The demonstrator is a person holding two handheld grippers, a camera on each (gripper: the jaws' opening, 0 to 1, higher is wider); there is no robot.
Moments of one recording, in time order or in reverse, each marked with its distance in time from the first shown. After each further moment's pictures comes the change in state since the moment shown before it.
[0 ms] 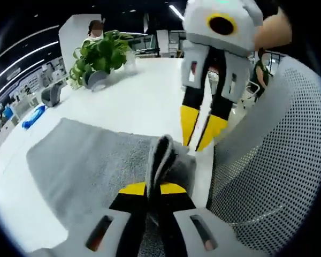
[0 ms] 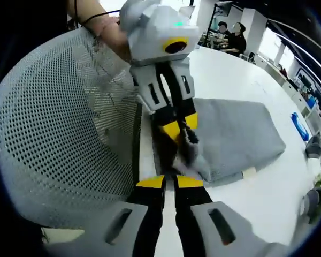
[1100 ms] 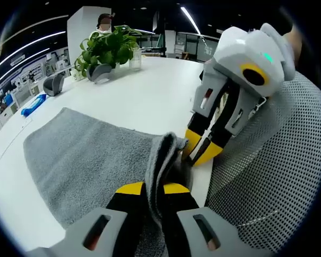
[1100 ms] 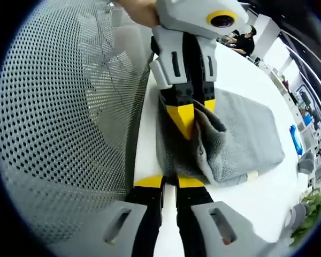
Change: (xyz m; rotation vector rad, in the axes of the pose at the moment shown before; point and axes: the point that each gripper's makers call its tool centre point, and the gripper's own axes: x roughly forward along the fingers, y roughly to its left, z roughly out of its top) left arm 0.000 -0.003 -0.003 0.009 0.015 -0.028; right arm 0.025 -0.007 -0.011 -0.158 0.087 -0.073
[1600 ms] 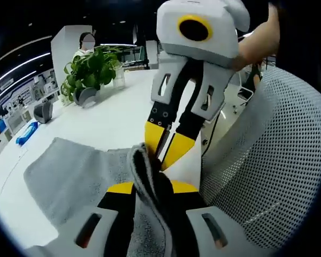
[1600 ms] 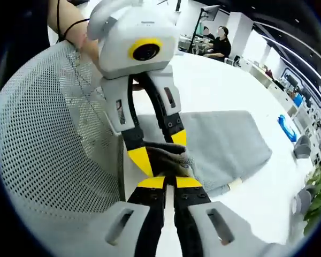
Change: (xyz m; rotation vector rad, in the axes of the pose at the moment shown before) left arm -0.011 -0.015 0.029 0.161 -0.097 -0.060; right arm -0.031 -0.038 0.038 0.195 -0.138 -0.052
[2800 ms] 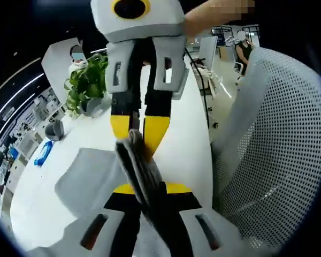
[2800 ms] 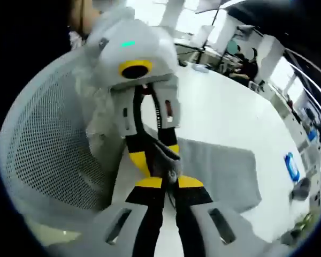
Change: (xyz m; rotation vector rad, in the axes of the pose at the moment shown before) left arm -0.029 0.031 0.002 0.151 0.050 0.137; right arm -0.008 -0.040 0.049 0.021 -0.143 0.089
